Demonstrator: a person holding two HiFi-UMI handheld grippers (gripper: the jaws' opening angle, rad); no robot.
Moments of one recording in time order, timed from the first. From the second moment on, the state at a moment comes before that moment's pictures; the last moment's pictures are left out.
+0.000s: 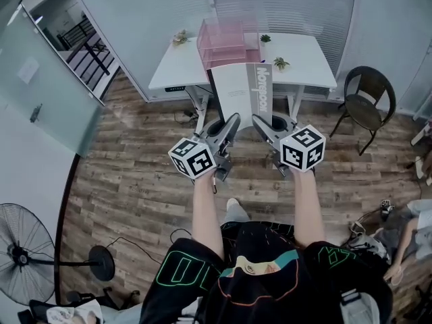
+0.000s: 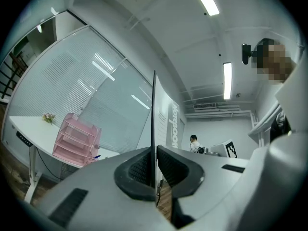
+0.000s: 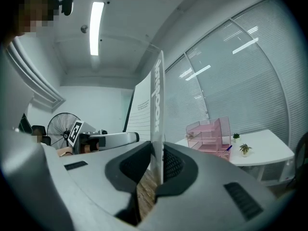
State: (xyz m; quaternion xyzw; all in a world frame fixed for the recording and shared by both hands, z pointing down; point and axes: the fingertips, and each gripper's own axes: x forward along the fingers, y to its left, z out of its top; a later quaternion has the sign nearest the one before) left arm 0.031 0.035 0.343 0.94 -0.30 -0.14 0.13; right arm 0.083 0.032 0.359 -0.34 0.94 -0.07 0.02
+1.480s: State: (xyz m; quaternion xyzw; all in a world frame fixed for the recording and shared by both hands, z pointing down) left arm -0.050 -0.263 0.398 0.93 -0.28 -0.13 0.21; right arm 0.004 -0.259 0.411 -0.39 0.91 -0.11 -0.02
